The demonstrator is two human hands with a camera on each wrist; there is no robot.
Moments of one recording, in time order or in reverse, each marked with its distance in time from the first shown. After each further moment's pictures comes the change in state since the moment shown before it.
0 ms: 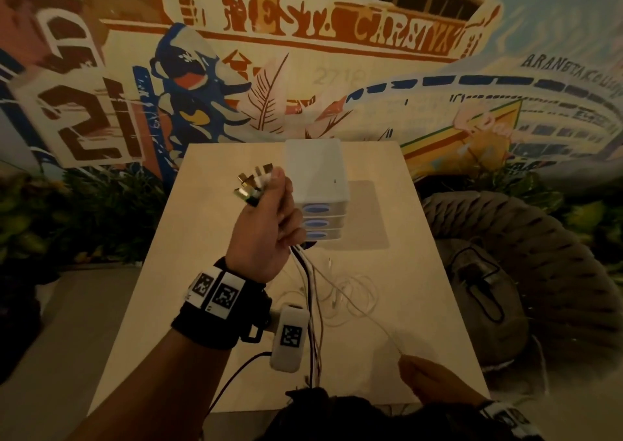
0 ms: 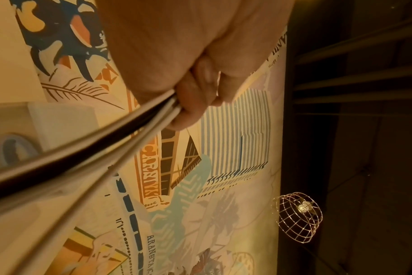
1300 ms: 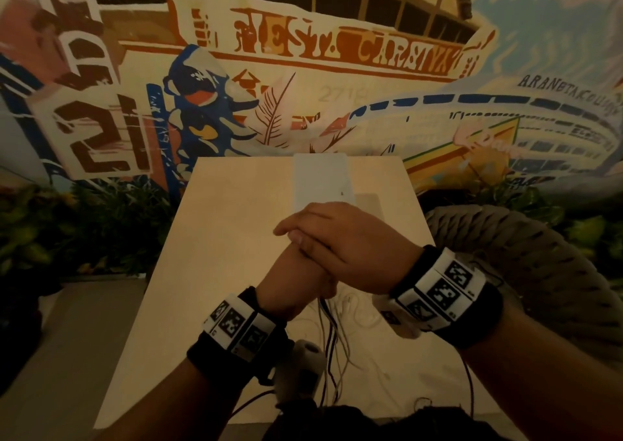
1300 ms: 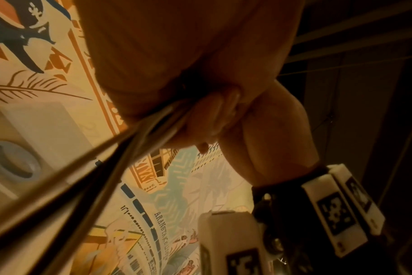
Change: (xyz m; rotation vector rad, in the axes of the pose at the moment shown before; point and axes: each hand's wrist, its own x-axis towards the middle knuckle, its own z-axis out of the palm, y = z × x) left_hand -0.040 0.000 0.024 1.318 -0.133 -0.034; right_hand 0.024 -0.318 -0.058 -0.515 0.153 -1.019
